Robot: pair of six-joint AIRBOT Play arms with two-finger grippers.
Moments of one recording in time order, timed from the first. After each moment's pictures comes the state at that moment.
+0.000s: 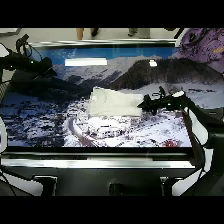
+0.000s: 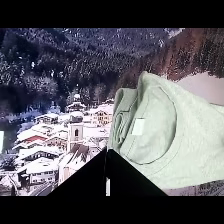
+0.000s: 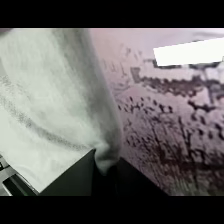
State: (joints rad) left arm 0.07 -1.76 2.04 1.11 -1.42 -1.68; right arm -0.09 -1.88 1.31 -0.55 1.10 1.33
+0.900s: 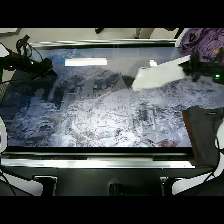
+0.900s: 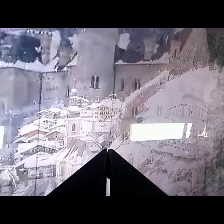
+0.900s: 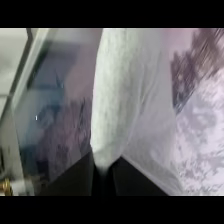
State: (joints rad) left arm 0.07 -1.76 2.04 1.11 -1.45 -1.68; right arm -0.40 -1.79 1.84 -0.61 1.07 1.64
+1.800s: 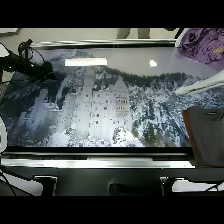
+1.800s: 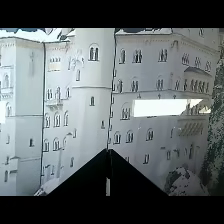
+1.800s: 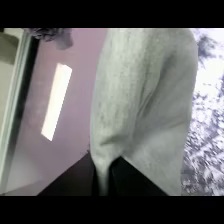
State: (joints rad) left arm 0.07 -1.76 2.04 1.11 -1.55 -1.68; right arm -0.59 -1.58 1.91 -1.22 1.17 2.27
